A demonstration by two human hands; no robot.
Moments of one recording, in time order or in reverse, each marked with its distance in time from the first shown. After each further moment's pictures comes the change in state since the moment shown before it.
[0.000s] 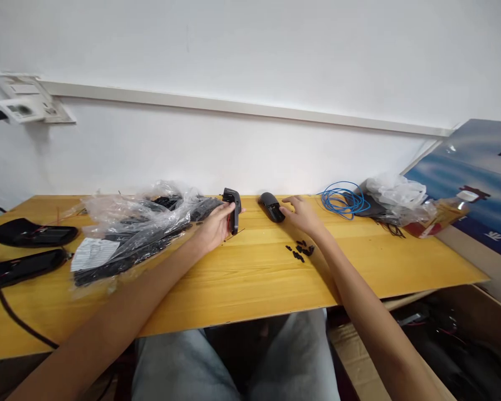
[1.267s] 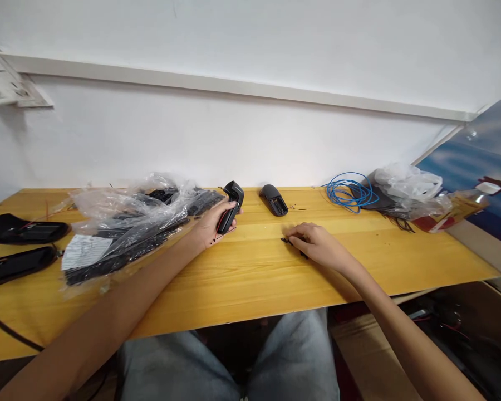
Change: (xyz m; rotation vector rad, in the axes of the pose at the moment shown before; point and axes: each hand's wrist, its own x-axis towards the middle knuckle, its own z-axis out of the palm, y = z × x) left_hand -0.002 0.005 0.000 0.142 0.056 -0.073; right_hand -0.081 -0.002 -0.010 -0.010 -0.282 -0.138
